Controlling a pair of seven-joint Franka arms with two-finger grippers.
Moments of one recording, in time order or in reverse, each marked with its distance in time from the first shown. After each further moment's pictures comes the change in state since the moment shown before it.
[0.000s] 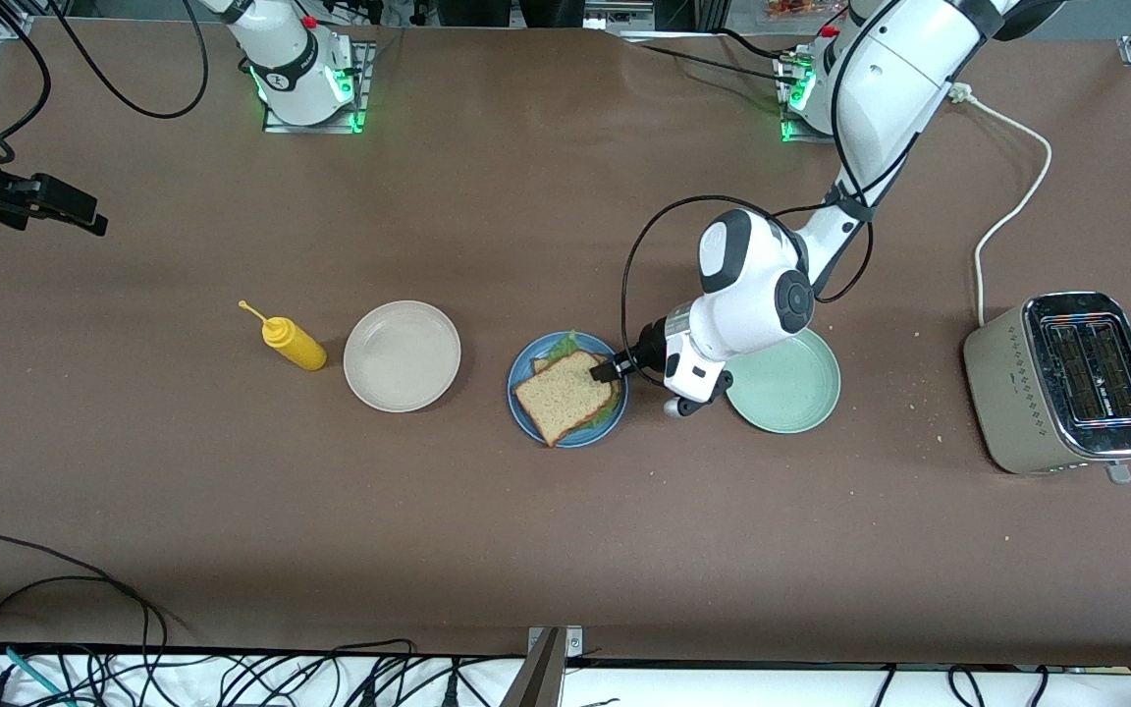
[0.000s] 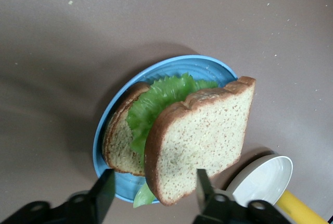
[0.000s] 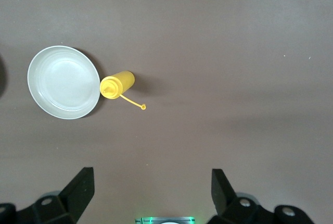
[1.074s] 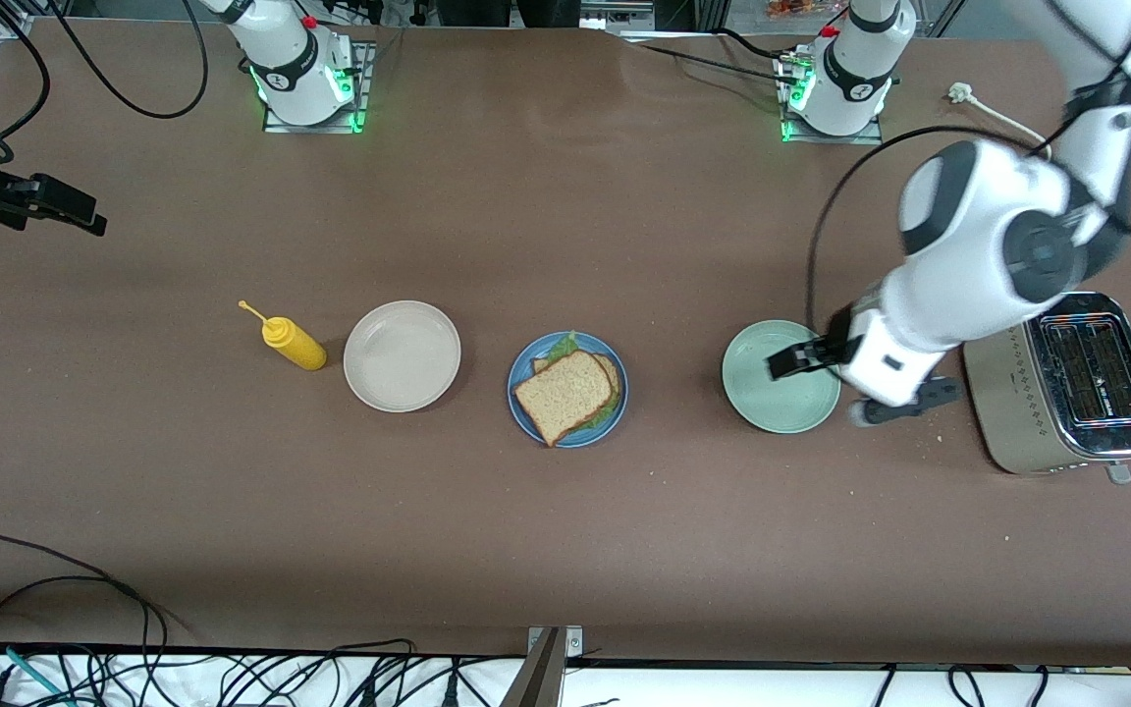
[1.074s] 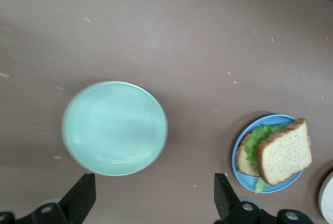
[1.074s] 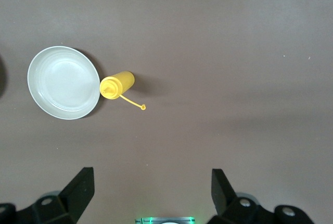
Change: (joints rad) left arm 0.190 -0.315 0.128 0.186 0.481 -0.682 0.063; right arm 0.000 0.001 0.000 0.002 0.000 0.000 0.000
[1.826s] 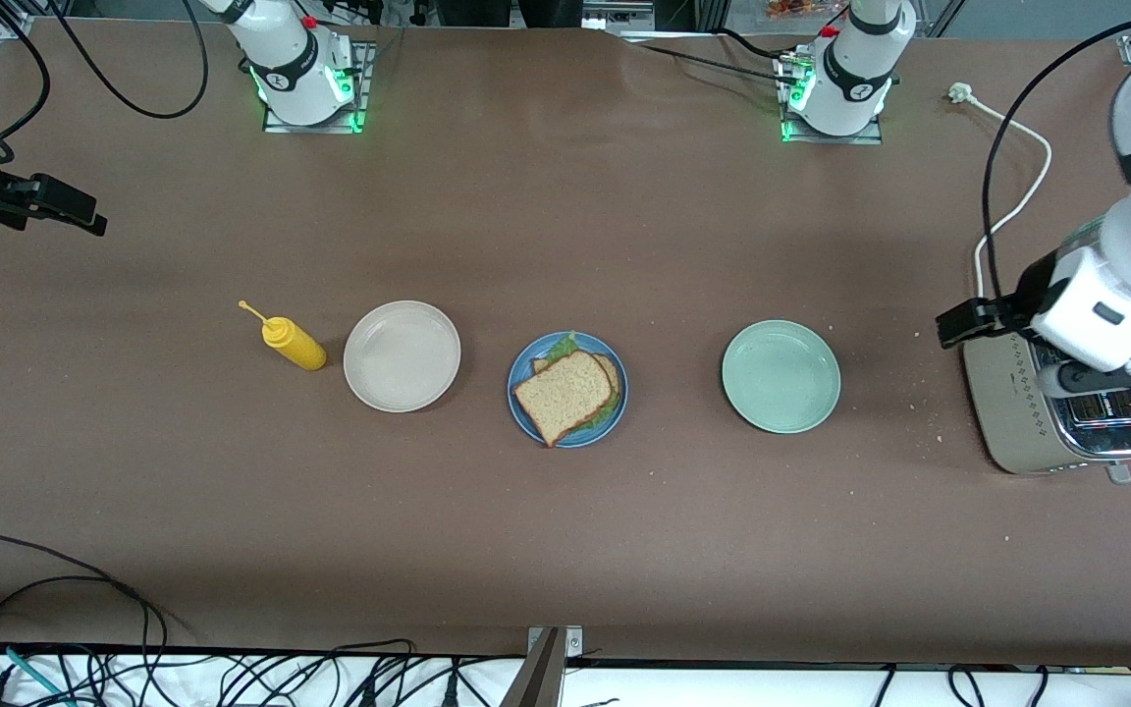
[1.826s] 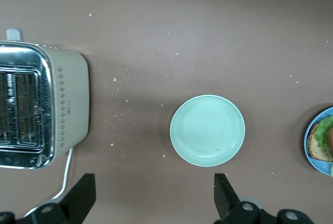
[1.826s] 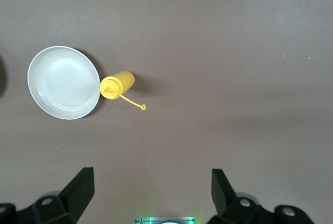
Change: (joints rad) left arm 0.124 -0.033 0.001 0.291 0.203 -0.380 0.243; right arm 0.000 0.000 0.000 0.000 0.000 0.000 0.000
